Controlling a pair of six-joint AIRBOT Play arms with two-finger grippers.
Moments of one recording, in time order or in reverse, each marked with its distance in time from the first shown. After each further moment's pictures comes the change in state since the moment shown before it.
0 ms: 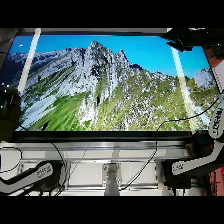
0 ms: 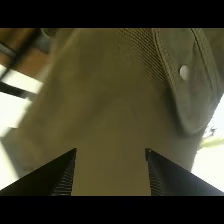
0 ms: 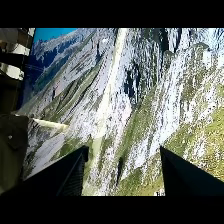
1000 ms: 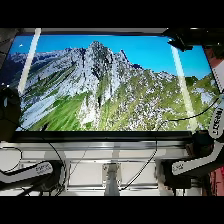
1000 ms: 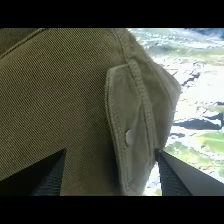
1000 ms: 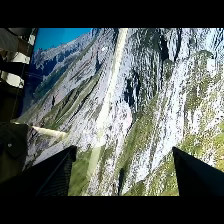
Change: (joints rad) left arm 0.161 -0.108 0.000 -0.133 -0.428 -0.087; right arm 0.005 0.000 0.000 -0.001 -0.040 0.000
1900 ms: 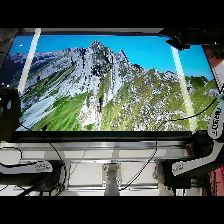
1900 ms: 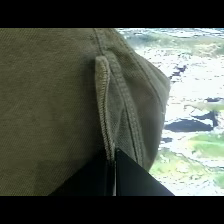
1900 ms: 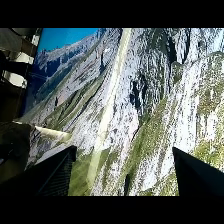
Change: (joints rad) left arm 0.048 -0.126 0.000 0.010 -0.192 0.000; right arm 0.023 0.000 0.000 0.002 -0.013 0.000
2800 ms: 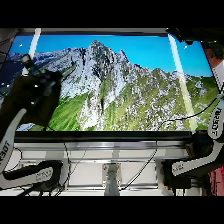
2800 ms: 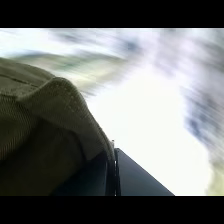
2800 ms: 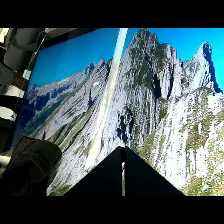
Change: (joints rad) left arm -0.704 0.124 0.003 -0.518 -0.072 0.165; right arm 0.000 0.000 0.000 -0.058 -0.146 0.001
